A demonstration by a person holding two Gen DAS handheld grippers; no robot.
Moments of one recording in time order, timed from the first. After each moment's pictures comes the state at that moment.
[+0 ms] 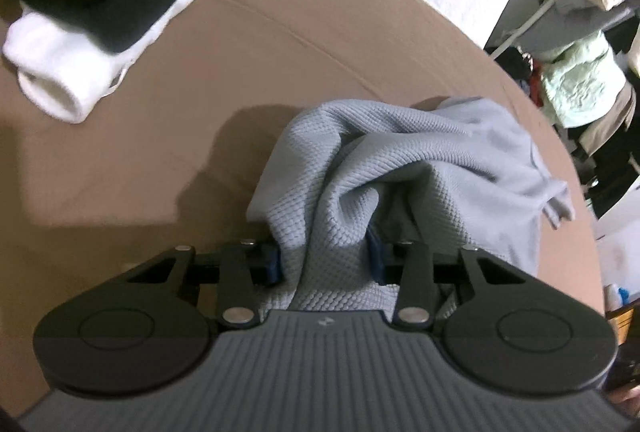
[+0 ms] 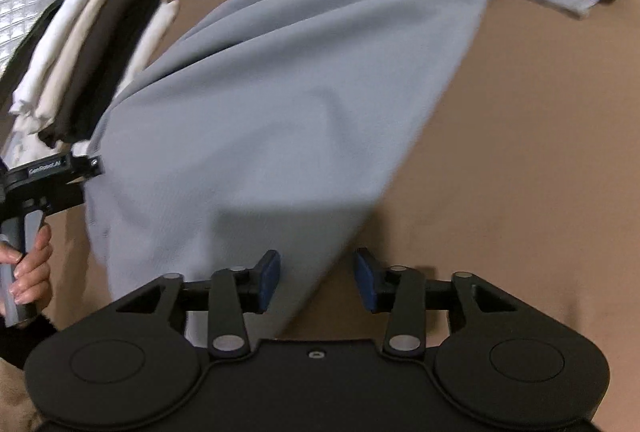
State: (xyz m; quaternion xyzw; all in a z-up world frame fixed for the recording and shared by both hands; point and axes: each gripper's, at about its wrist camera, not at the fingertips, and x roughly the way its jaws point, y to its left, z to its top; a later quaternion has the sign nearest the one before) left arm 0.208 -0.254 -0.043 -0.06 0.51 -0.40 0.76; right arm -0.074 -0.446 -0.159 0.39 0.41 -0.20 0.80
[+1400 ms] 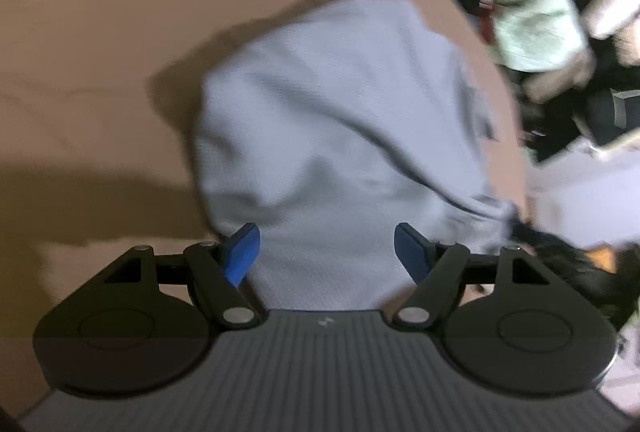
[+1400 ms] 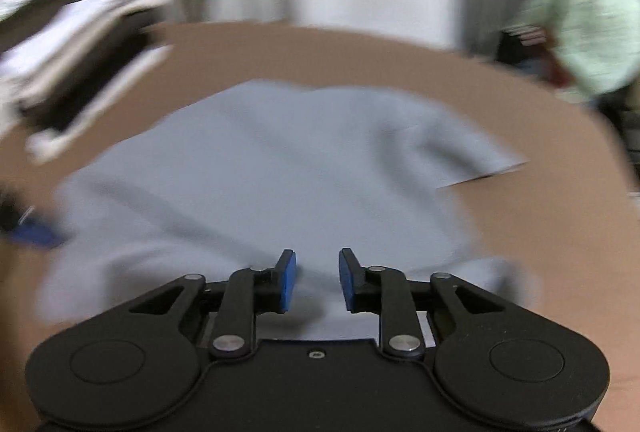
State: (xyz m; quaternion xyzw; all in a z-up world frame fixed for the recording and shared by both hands) left arm 0.133 -0.291 -0.040 -0.06 0.61 -0.46 0.64; right arm -0.113 -0.394 -0.045 0.17 0.39 -0.25 0.87
